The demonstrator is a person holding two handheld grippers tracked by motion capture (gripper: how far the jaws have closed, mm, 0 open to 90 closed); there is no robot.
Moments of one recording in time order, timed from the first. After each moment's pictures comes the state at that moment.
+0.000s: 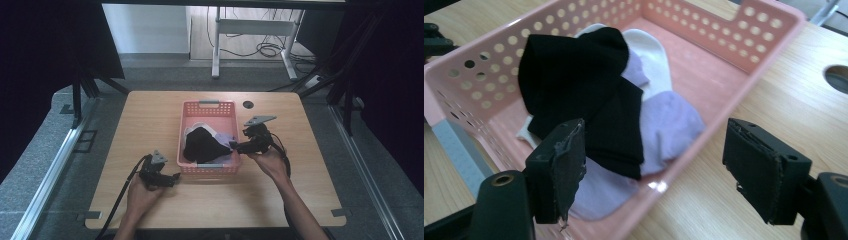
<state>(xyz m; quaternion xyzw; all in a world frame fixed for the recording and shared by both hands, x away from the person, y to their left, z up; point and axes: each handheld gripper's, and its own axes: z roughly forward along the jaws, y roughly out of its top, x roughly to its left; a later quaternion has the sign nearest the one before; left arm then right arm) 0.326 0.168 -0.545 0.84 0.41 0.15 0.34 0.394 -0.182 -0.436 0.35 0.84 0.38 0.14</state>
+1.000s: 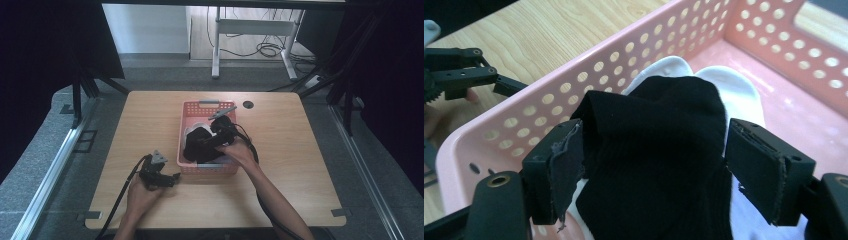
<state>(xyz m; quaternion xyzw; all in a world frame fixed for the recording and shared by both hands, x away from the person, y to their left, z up) 0.326 0.168 -0.545 0.84 0.41 0.15 0.34 0.433 -0.087 -0.452 0.30 0.87 0.38 0.08</state>
